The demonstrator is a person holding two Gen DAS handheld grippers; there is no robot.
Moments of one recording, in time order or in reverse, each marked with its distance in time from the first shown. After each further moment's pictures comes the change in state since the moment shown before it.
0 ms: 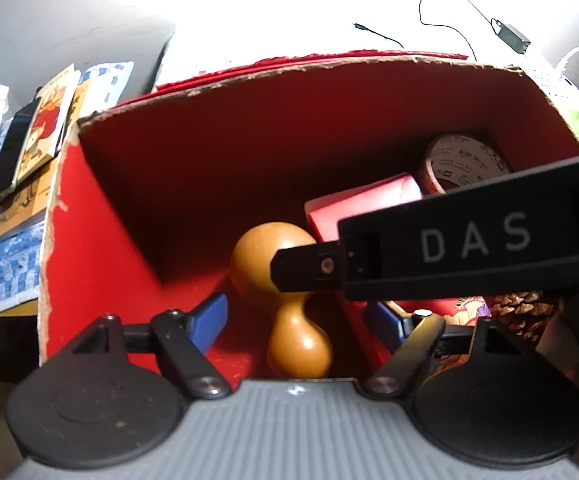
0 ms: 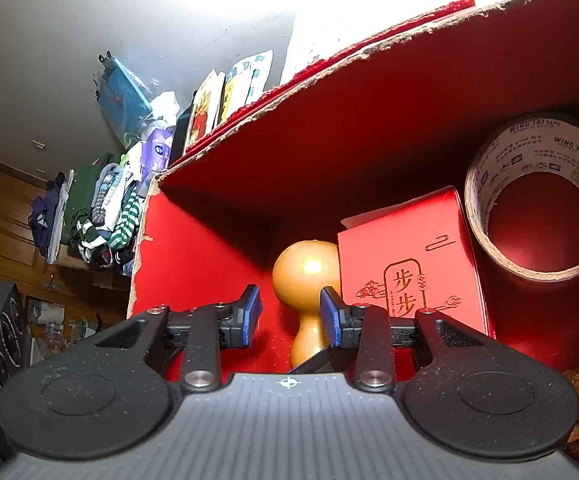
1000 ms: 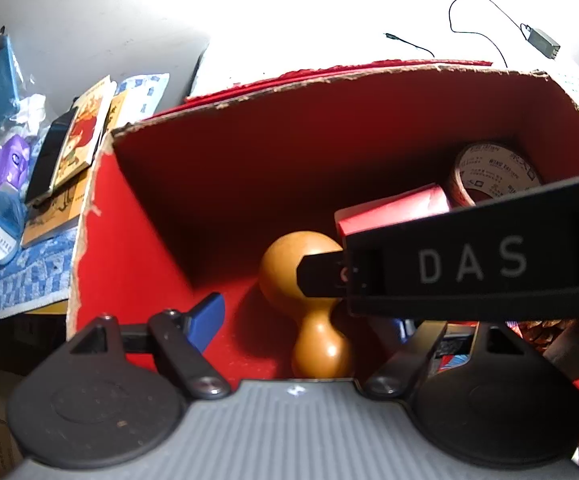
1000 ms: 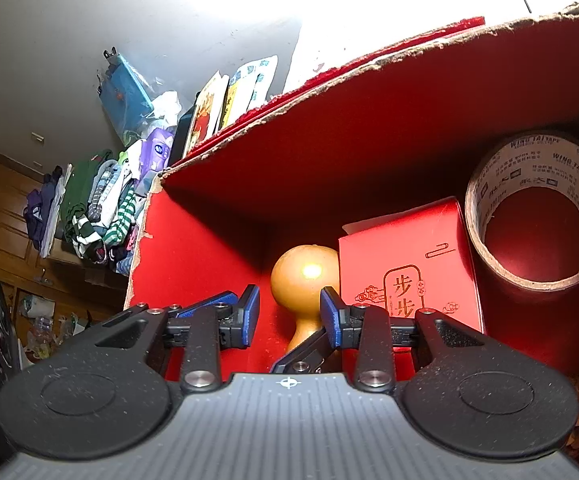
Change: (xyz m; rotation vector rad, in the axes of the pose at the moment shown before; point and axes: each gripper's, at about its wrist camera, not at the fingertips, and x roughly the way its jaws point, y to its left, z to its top) left arm 0.005 -0.030 0.018 -0.015 -0.034 0.127; right arm -0.002 0.004 -0.003 -0.050 -0.025 -0.021
